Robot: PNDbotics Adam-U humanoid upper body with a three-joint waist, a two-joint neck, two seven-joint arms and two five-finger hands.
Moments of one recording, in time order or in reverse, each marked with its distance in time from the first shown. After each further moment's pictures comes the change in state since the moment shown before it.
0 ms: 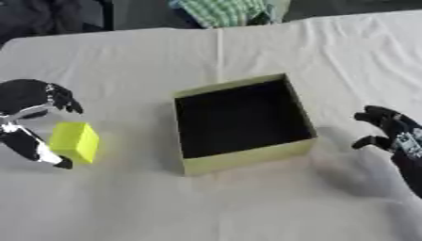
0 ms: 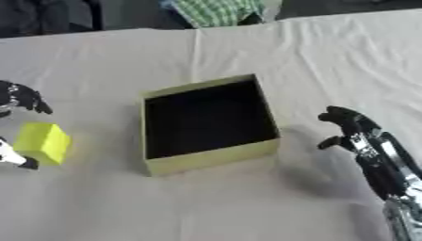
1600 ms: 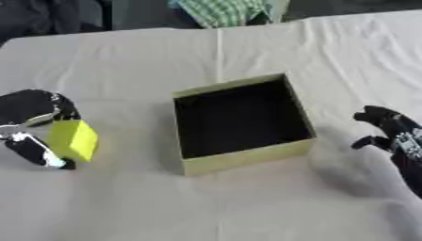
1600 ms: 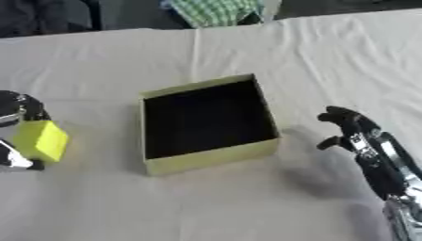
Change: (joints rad) left arm -0.005 -0.032 -0.016 0.058 -0.063 -0.007 0.063; right arm 0.000 0.000 0.001 0.000 0.000 -0.001 0.002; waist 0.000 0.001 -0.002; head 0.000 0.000
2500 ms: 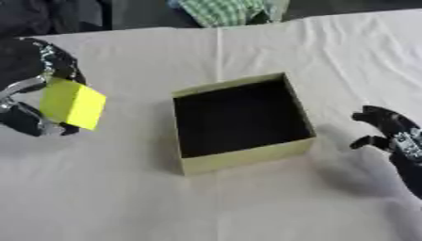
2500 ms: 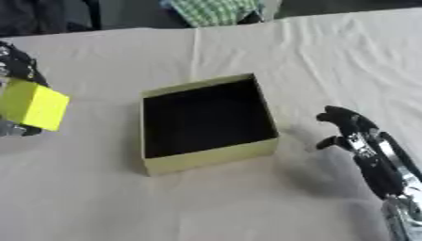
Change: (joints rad) left arm -0.047 0.099 0.052 -0.430 0.152 0.017 0.013; right arm 0.001 0.000 0.000 0.003 0.000 0.000 0.000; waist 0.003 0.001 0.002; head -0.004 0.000
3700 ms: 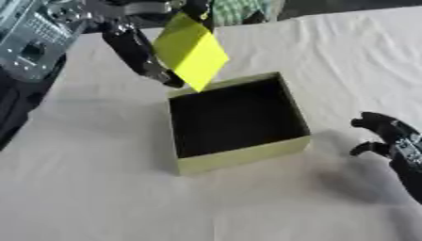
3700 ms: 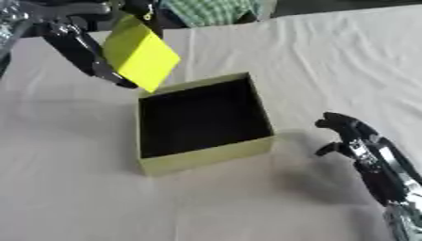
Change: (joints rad) left arm -0.616 -0.280 -0.319 0.275 0.072 -0.160 -0.230; right arm -0.001 0.009 0.033 0.003 0.000 0.007 0.033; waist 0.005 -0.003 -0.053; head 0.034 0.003
